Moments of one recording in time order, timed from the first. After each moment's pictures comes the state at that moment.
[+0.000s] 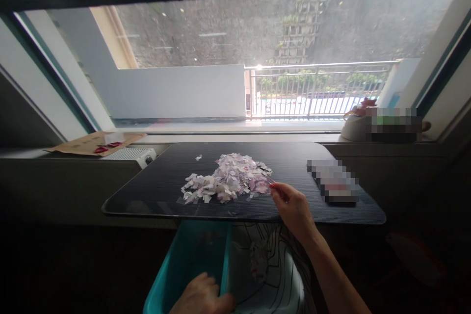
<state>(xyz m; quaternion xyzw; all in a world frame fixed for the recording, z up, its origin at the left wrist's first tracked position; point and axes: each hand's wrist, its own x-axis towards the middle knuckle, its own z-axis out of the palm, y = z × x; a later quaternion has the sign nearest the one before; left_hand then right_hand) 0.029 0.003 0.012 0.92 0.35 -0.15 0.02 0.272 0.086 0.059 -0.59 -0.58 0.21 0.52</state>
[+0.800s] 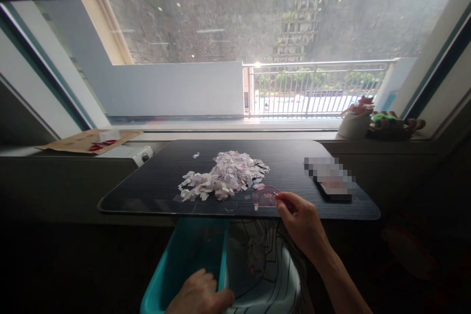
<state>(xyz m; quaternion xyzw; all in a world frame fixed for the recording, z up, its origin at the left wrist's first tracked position) 0.027 0.000 0.024 0.92 0.35 -0.14 0.03 0.282 0.051 0.059 -0.64 -0.57 0.19 0.47</state>
